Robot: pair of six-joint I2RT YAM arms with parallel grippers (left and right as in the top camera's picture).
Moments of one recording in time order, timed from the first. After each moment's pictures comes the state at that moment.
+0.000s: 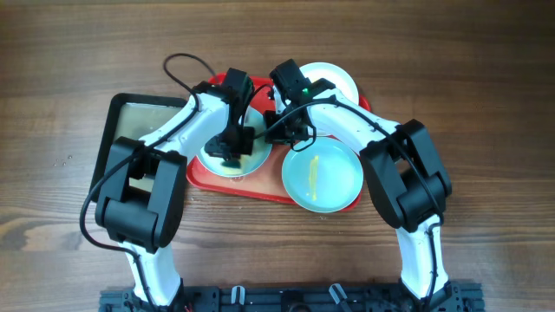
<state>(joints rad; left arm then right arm) -0.36 2.00 1.33 -0.94 0.02 -0.25 0.55 2.20 1.56 -0.68 -0.37 0.47</state>
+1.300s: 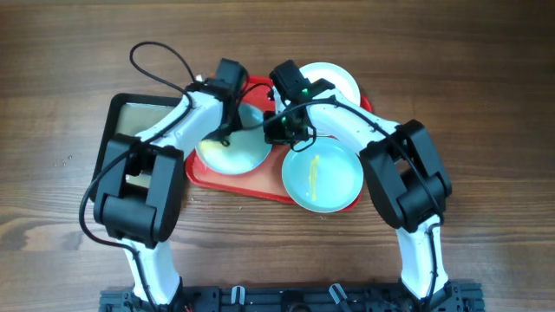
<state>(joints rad) -0.31 2.02 1.33 -0.66 -0.19 -0.50 0.54 2.20 1.56 -0.69 -0.37 0.47</state>
